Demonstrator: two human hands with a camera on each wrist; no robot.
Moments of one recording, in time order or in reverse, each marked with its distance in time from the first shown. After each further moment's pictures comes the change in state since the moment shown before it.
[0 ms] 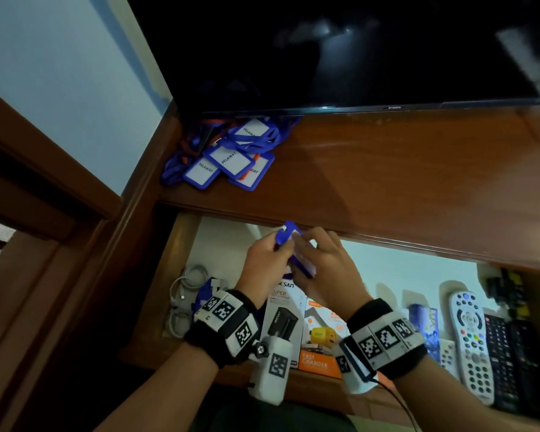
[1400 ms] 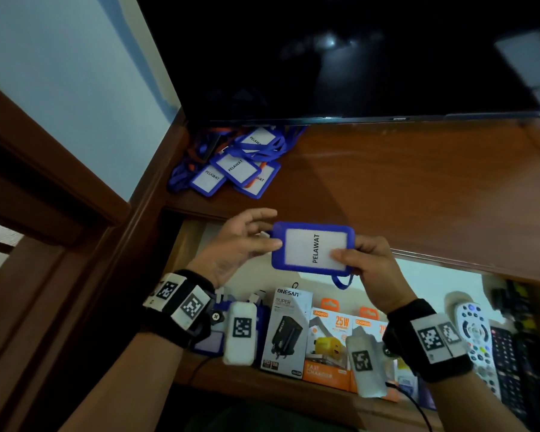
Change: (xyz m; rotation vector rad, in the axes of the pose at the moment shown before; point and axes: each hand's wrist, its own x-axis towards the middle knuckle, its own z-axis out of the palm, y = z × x) left_hand 0.017 0.028 -0.070 -0.277 -0.273 0.008; right_hand 0.011 0.008 -0.052 1.183 -0.022 0.536
